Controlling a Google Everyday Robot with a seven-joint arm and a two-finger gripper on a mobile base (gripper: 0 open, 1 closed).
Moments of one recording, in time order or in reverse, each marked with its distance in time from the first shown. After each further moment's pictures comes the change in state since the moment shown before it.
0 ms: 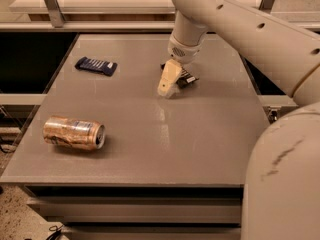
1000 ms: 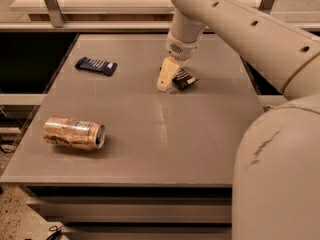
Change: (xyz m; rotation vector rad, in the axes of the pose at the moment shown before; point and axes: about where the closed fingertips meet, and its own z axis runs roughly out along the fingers) arm -0.008 -0.007 0.006 -0.008 0.007 0.011
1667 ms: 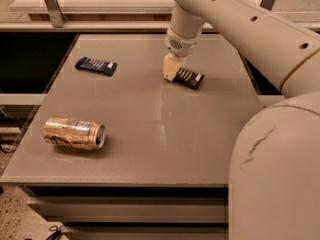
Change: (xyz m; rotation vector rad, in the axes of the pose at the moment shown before) arm -0.004 -0.002 -0.014 0.000 -0.001 -0.001
